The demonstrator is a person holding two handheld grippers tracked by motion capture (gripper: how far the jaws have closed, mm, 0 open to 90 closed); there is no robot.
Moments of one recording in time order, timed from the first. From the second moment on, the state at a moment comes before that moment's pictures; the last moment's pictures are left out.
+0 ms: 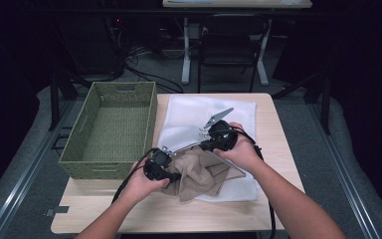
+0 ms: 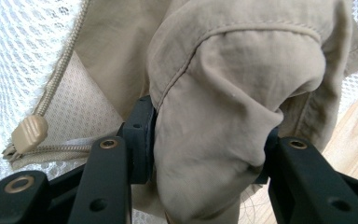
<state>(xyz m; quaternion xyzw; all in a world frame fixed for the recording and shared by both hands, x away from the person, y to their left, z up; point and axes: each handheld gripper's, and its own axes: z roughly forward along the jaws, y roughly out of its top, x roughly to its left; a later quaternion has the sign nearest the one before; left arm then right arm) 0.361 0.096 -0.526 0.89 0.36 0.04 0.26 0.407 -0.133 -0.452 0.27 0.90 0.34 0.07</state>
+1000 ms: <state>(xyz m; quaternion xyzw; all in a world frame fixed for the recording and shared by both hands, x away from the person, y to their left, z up) 0.375 0.062 -0.509 0.88 0.38 0.07 0.26 0.403 -0.127 -0.454 0.26 0.90 0.35 0.07</state>
